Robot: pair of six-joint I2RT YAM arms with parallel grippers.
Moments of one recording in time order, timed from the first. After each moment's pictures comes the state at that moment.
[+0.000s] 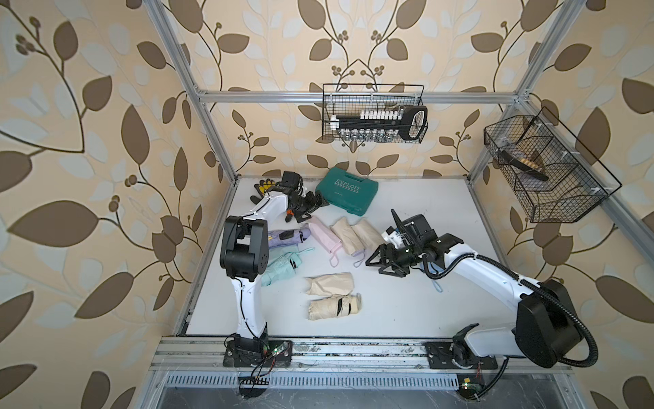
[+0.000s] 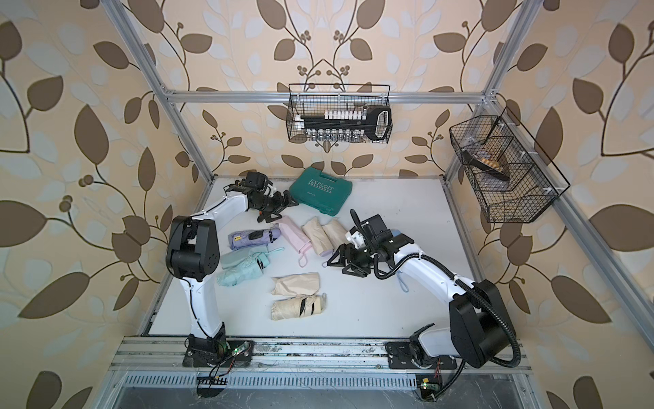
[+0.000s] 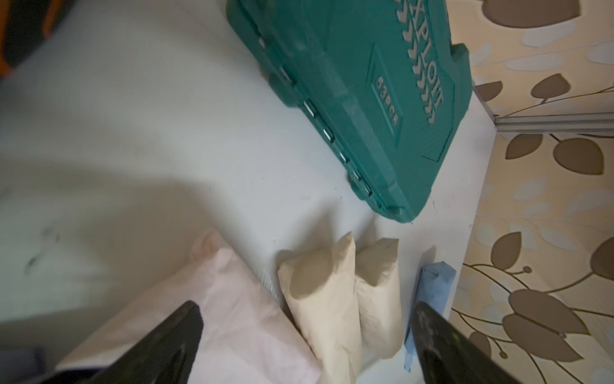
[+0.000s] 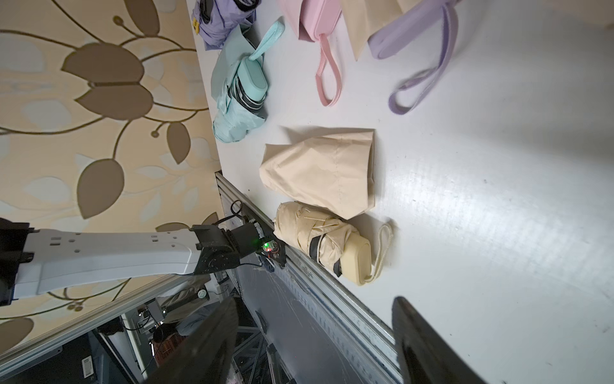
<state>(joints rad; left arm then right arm) -0.13 2.09 1.66 -0.58 0.51 -0.60 0.45 1.39 0.92 -0.56 -0.71 0.74</state>
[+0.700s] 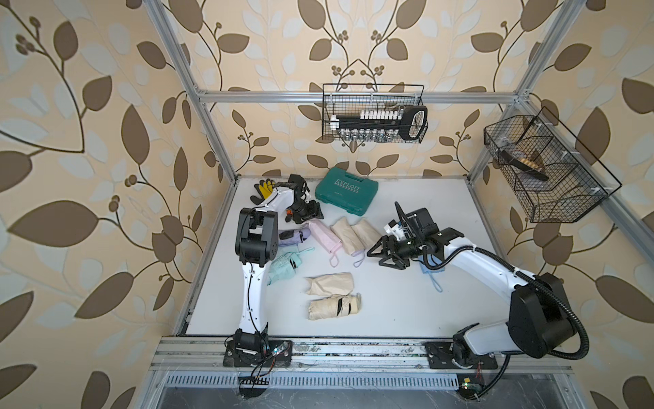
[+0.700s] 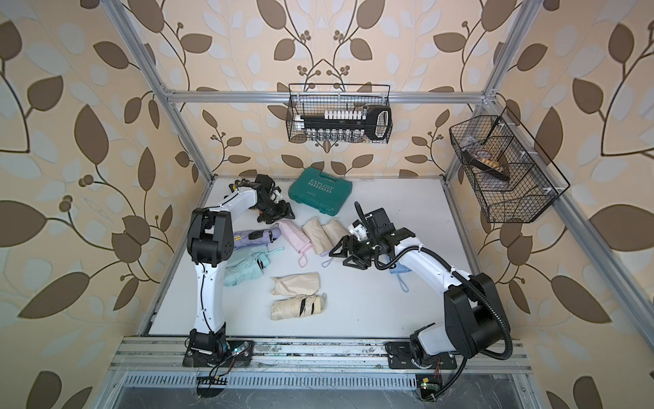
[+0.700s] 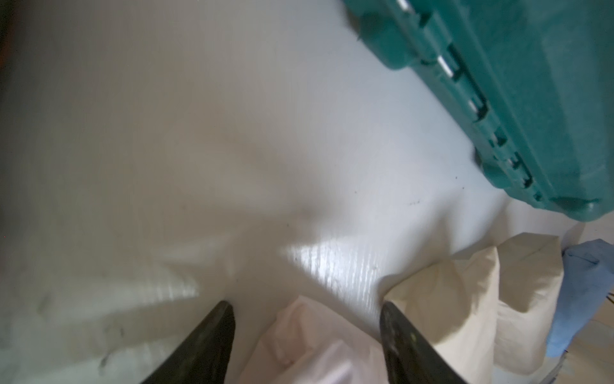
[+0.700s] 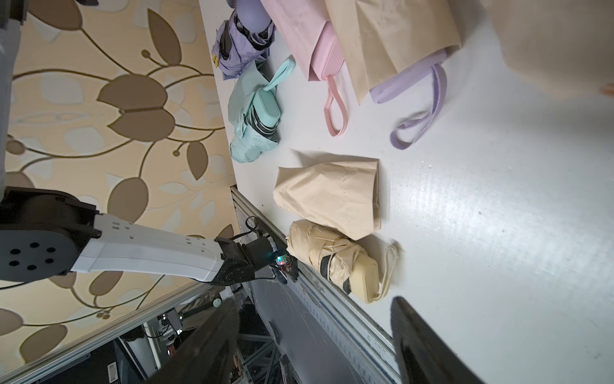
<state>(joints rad) -0.13 2.28 1.82 -0.83 0.43 -0.28 0.40 1.44 0.96 -0.52 -0.74 0.76</state>
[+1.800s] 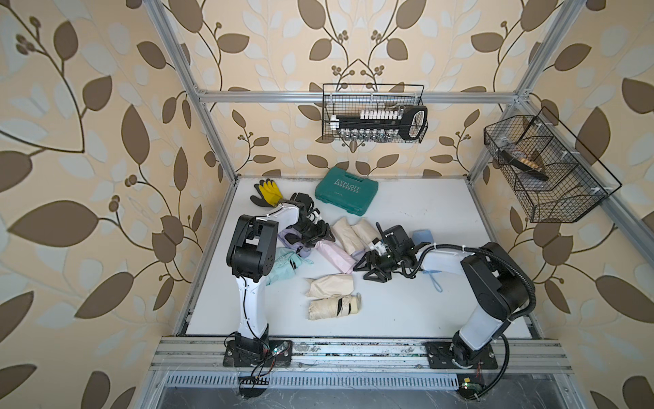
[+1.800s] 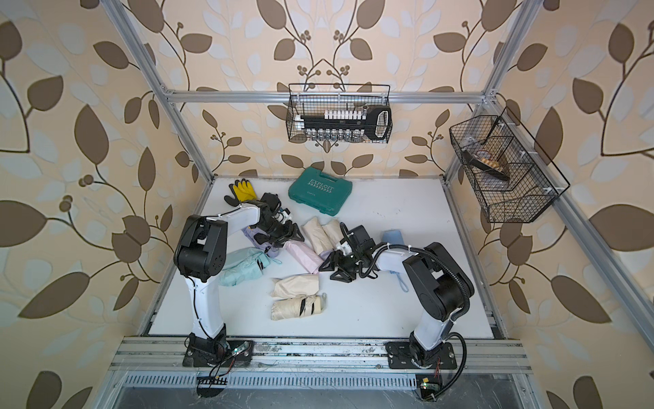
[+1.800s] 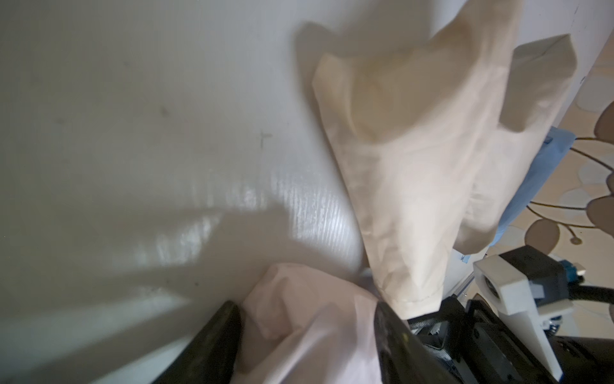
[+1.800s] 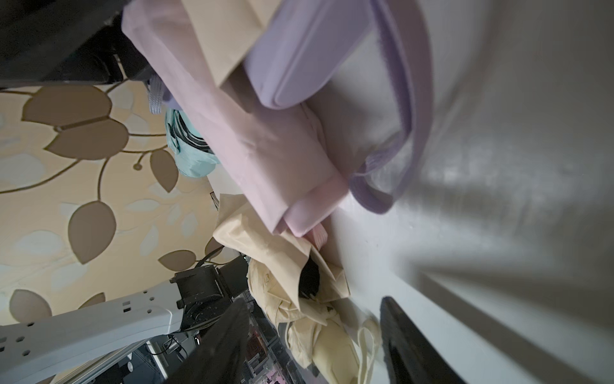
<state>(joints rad) -0.22 2.06 1.42 -0.74 0.63 -0.38 0.52 1.73 0.81 -0.07 -0.74 0.94</state>
